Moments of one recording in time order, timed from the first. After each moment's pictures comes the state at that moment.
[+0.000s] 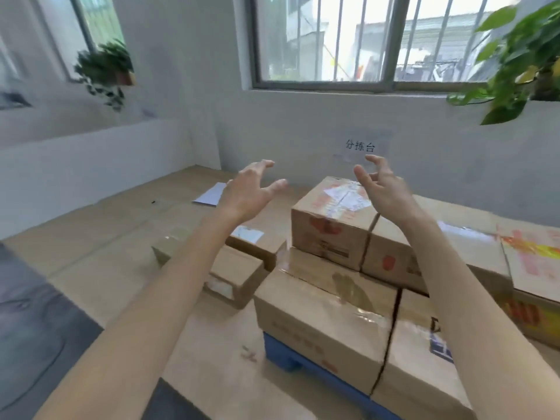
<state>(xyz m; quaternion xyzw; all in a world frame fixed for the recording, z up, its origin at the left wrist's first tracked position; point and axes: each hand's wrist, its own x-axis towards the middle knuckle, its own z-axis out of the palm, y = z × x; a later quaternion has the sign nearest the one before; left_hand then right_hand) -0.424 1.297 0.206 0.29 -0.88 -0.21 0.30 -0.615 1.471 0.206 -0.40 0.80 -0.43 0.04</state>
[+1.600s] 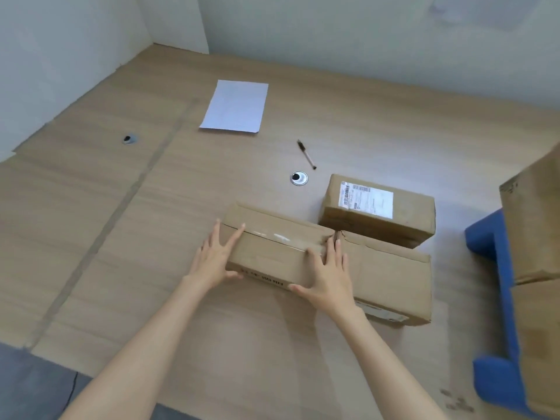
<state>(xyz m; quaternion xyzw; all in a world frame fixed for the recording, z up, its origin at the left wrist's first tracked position) -0.292 0.718 -0.171 0.28 -0.94 -0.11 -0.14 -0.409 0.951 -0.159 -0.33 0.92 -0.11 0.18</state>
